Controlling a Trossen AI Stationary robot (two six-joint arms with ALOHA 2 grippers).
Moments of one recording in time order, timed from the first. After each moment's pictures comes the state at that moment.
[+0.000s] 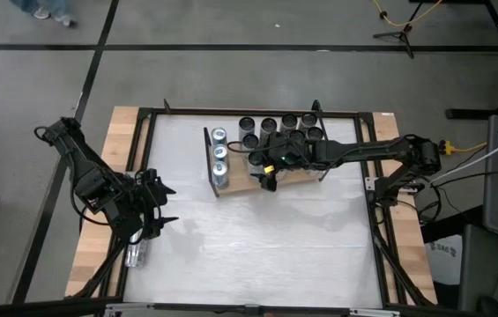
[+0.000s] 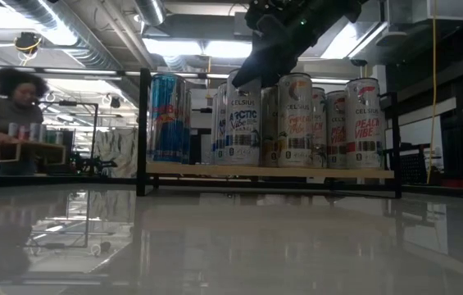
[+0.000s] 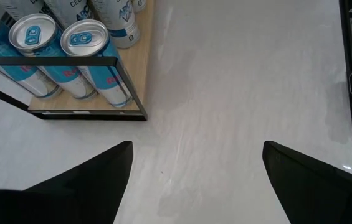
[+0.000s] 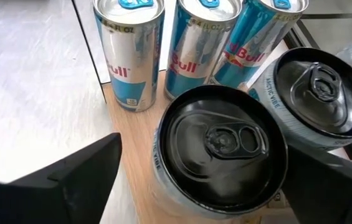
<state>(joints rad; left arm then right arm) -0.78 1.10 1.19 -1.19 -0.62 -0.86 -0.07 1.61 1.22 -0.29 0.14 -0.04</state>
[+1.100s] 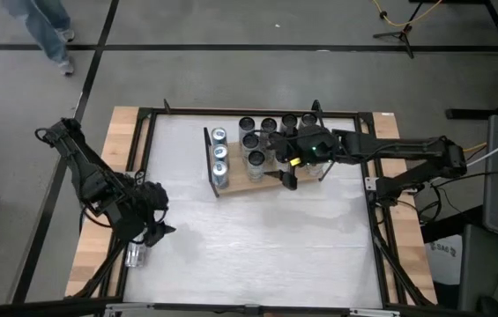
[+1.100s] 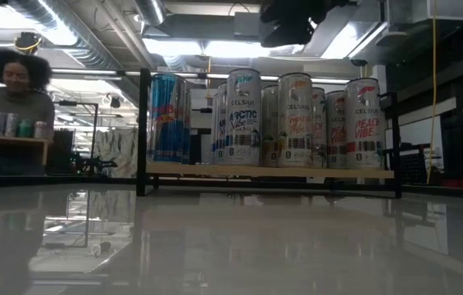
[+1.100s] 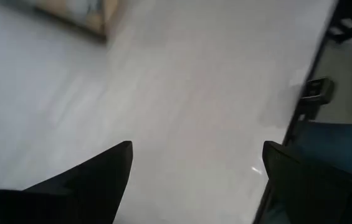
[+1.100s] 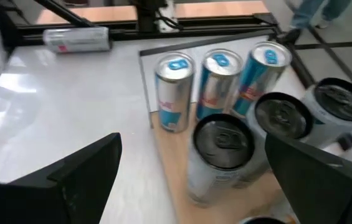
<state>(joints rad) -0.78 1.12 1.19 -1.17 -0.39 -1.28 -0.07 1.37 1.22 -0.39 -0.01 0.00</state>
